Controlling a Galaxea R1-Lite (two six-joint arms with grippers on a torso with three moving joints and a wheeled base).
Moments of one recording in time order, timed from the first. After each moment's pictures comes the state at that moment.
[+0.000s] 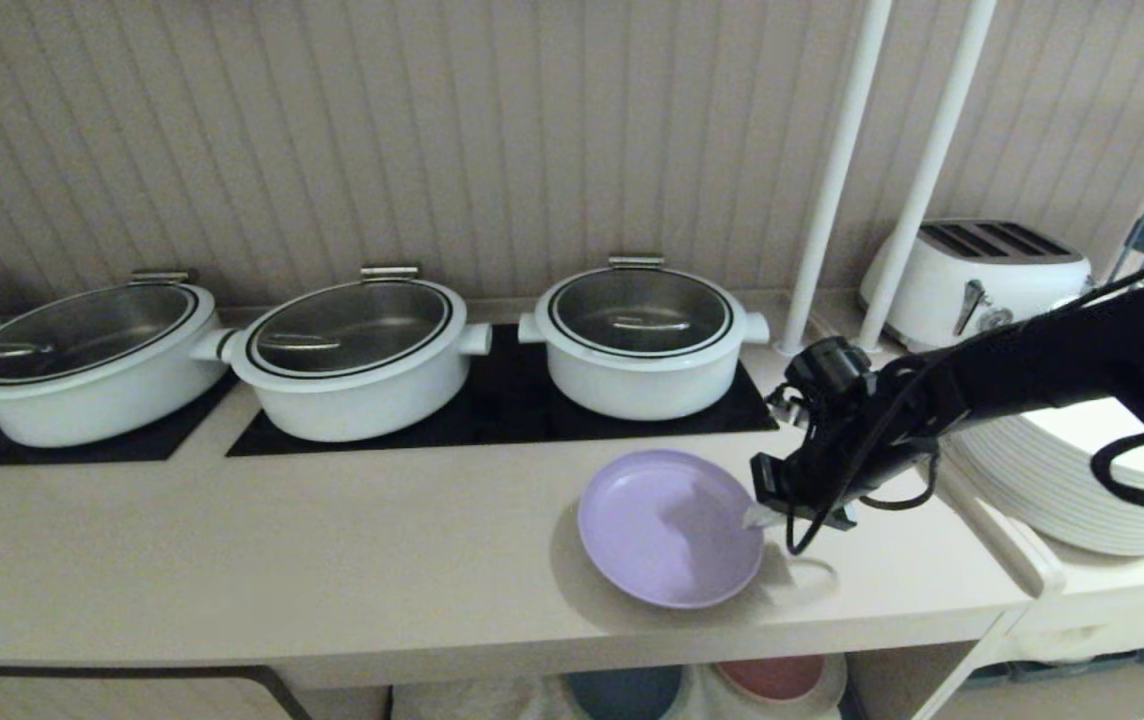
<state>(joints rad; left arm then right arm) 0.00 0.00 0.00 0.00 0.00 0.00 0.31 2.19 -1.42 0.36 0.33 0.39</state>
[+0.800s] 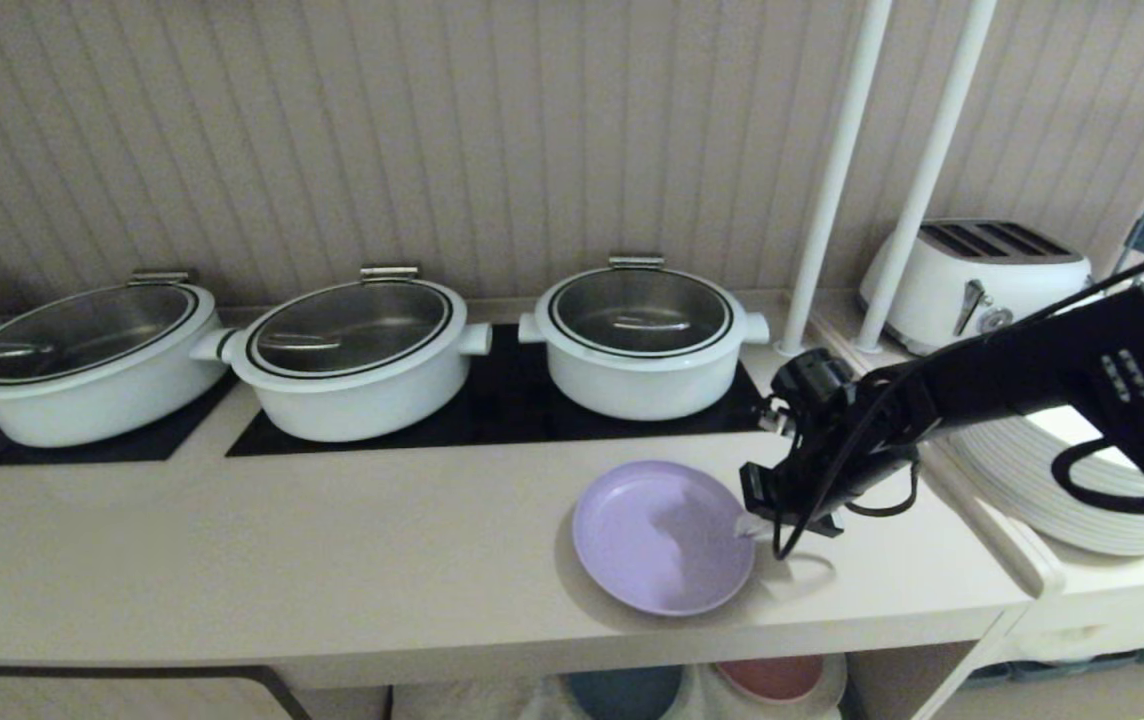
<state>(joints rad) 0.00 0.00 0.00 0.00 0.00 0.00 0.32 2.24 -1.45 0.36 0.33 0.39</state>
